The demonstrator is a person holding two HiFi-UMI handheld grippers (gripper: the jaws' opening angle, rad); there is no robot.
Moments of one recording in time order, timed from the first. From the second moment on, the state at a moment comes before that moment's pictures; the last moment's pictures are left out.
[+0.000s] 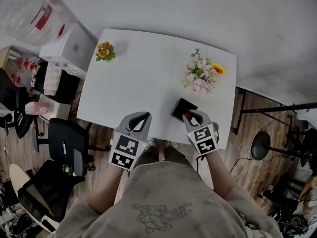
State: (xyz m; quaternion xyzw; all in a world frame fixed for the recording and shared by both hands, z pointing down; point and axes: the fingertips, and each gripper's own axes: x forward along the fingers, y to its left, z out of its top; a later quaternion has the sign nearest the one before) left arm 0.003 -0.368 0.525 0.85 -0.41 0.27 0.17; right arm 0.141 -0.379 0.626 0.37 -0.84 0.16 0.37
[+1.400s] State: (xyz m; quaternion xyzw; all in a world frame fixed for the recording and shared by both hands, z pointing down) left arm -0.002 -0.396 0.281 0.88 -0.46 0.08 -0.06; right arm 0.156 -0.380 0.282 0.42 -0.90 -0.03 0.04
